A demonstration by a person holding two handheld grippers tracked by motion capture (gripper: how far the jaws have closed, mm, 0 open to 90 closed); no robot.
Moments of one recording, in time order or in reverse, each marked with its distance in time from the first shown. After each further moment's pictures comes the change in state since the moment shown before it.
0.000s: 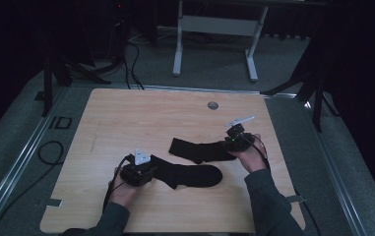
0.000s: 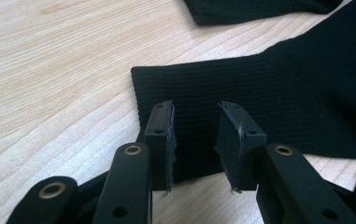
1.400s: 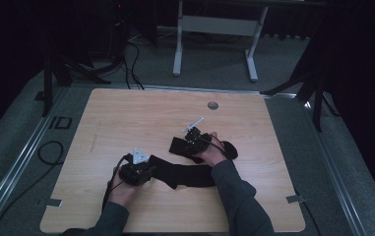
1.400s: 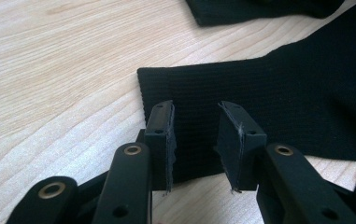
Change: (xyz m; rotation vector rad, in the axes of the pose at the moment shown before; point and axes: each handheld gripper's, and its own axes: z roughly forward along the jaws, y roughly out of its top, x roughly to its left) left arm 0.003 0.000 -0.001 -0.005 -0.004 -0.012; right arm 0.073 0.041 0.098 0.138 0.135 -0.212
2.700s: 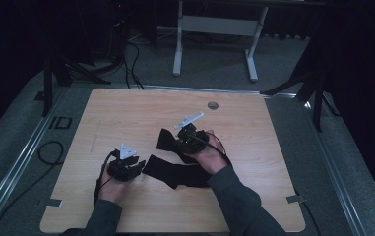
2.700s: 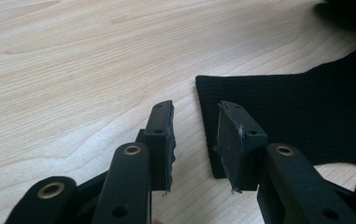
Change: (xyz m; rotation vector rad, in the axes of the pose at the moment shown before) left arm 0.030 -0.002 -0.019 -0.045 0.061 -0.061; right arm 0.069 0.024 -0.094 -0.183 0.049 -0.006
